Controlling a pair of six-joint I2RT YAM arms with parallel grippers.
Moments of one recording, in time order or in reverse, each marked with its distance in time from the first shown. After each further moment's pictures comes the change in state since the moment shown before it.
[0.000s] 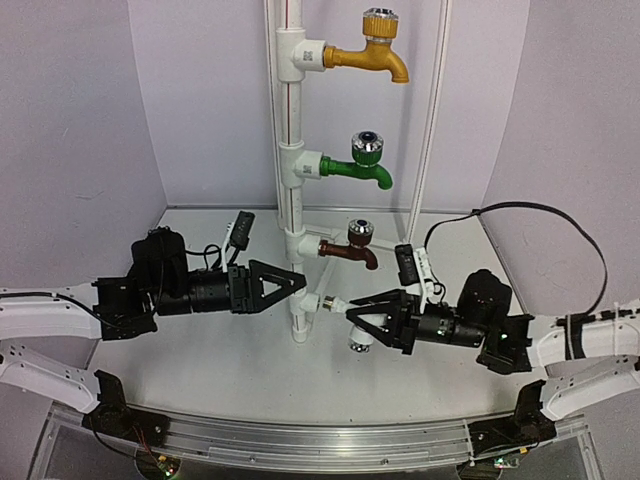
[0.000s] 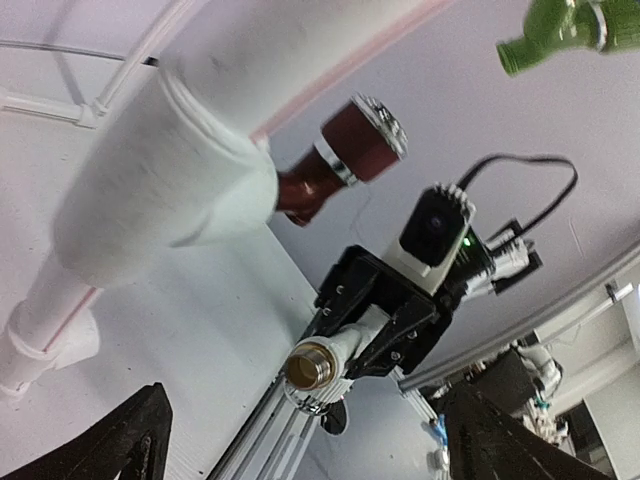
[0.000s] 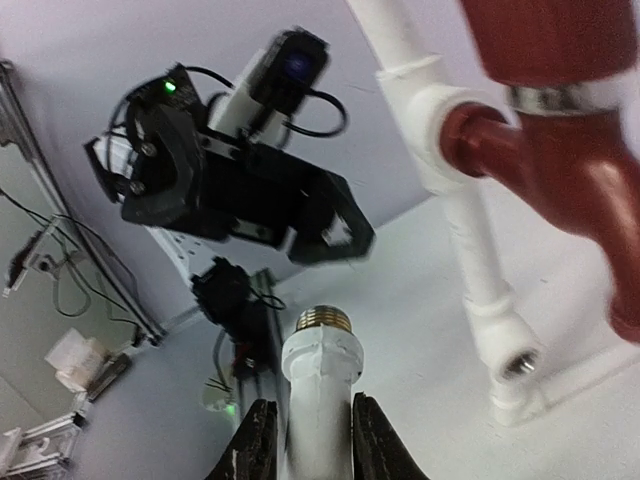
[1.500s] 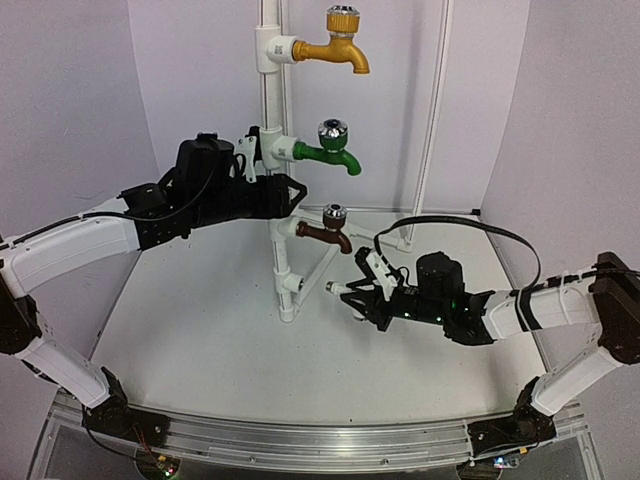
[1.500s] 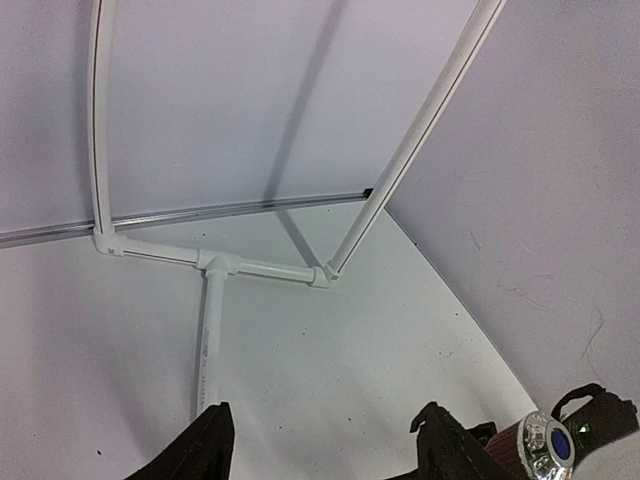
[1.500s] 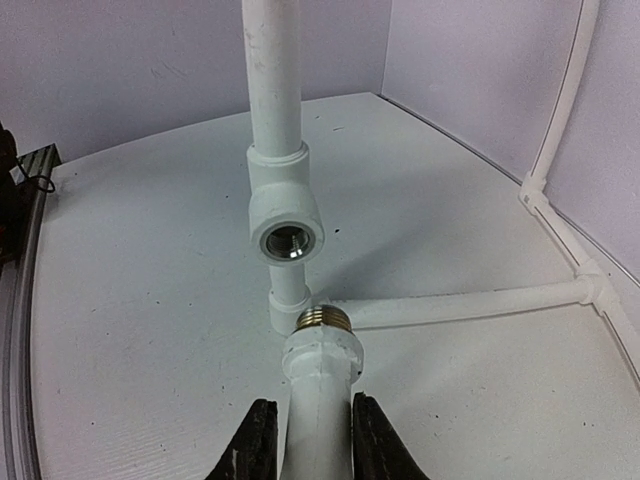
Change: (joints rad) left arm 0.198 0.358 0.648 -0.492 -0.359 0.398; right arm -0.191 0.330 0.152 -0.130 0.105 -0.545
